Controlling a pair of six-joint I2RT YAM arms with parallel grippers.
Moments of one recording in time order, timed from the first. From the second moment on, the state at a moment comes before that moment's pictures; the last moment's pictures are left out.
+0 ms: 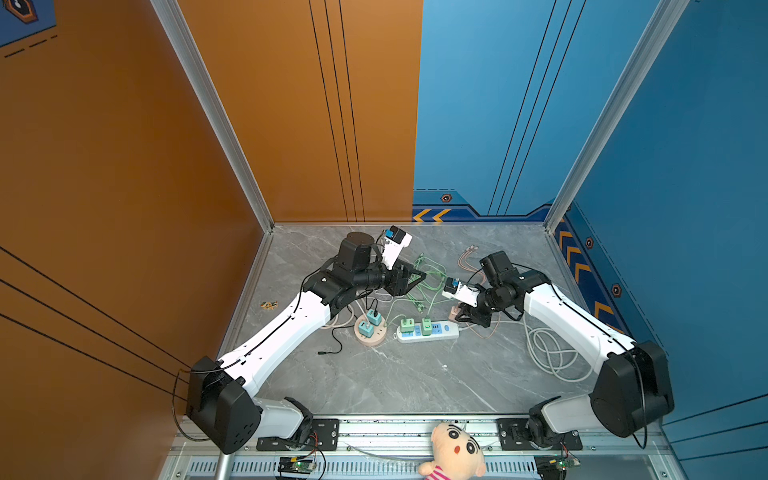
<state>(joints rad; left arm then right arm) -0.57 1.36 1.21 -0.29 0.52 -0.19 0.40 1.48 1.14 -0.87 -0.39 -0.80</state>
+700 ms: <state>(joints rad) -0.55 1.40 1.19 -0.31 0.52 -0.18 0.44 1.63 1.19 -0.92 -0.39 -0.95</state>
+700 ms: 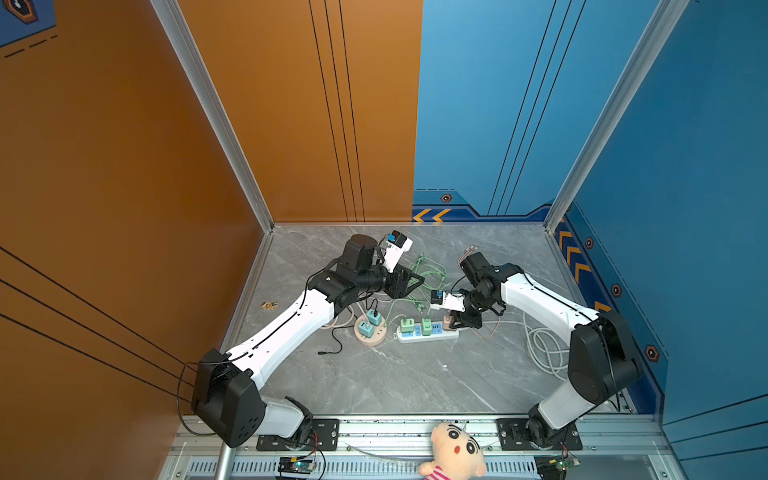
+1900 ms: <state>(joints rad) -0.54 1.44 1.18 -0.32 0.52 -0.18 0.48 1.73 1.22 -0.81 -0.46 -1.02</state>
